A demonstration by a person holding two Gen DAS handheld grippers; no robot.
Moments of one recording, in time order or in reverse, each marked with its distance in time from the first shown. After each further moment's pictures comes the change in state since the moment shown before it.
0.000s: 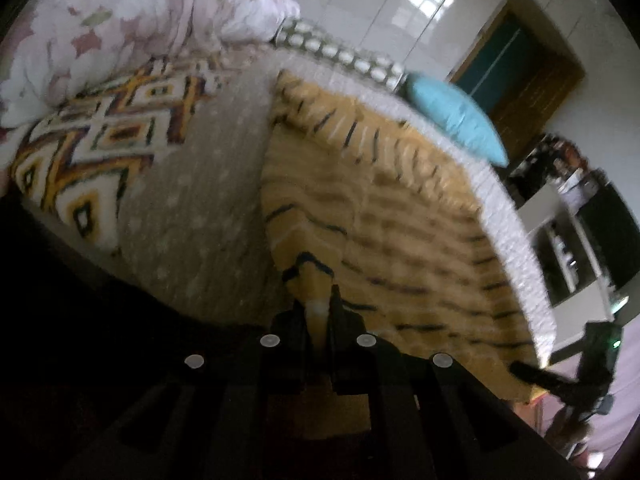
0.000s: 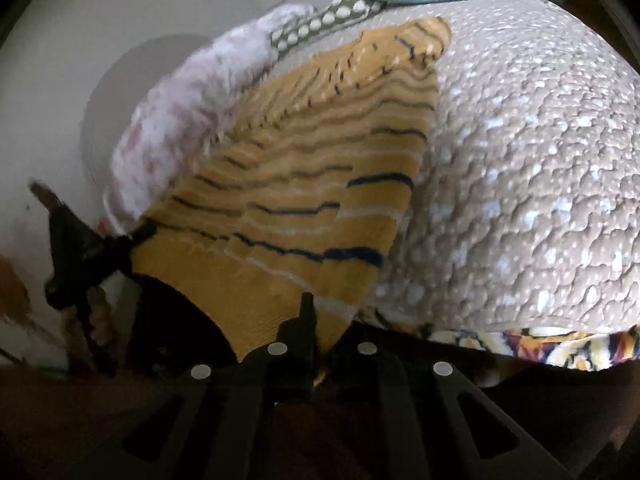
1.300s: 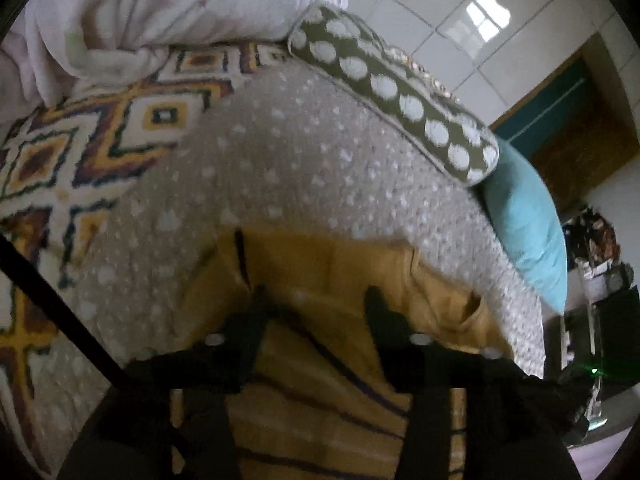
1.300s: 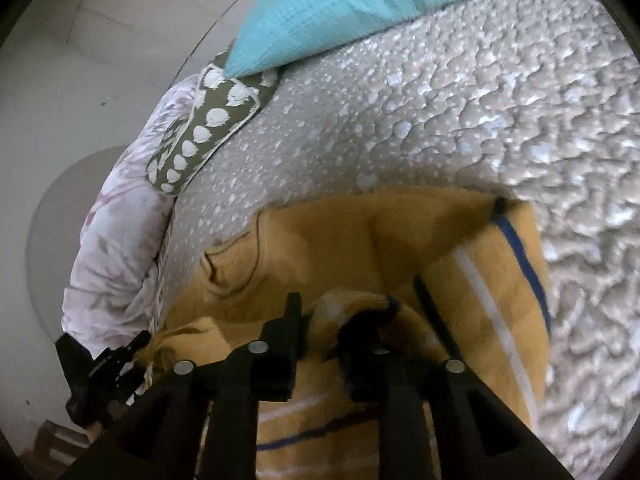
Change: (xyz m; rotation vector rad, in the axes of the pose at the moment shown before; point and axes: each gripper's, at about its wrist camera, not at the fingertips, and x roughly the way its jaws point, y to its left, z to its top) left arm 0.248 0.001 0.326 -0.223 0.008 0.020; right arm 0.161 -0.133 0.365 0.409 -0.126 -0.032
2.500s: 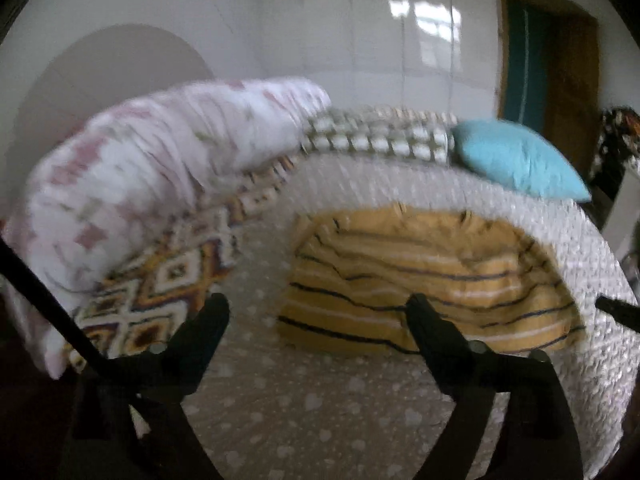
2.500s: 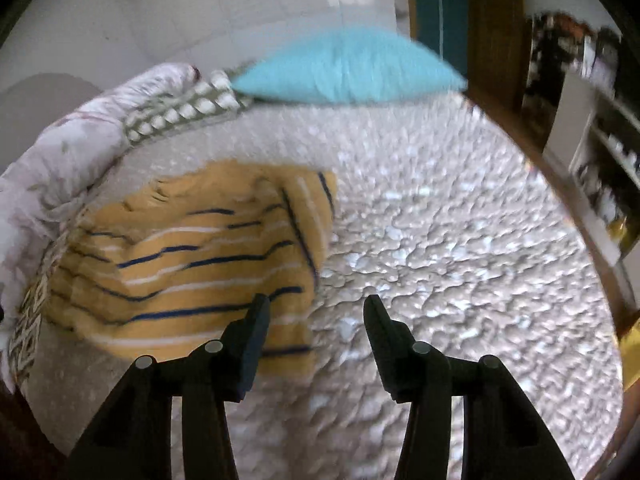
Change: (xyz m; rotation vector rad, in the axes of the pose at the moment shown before) left arm -0.204 -0.068 -0.211 0.403 -0.413 0.354; right arm -0.162 0.012 -0.153 -0.410 -0.258 -0.450
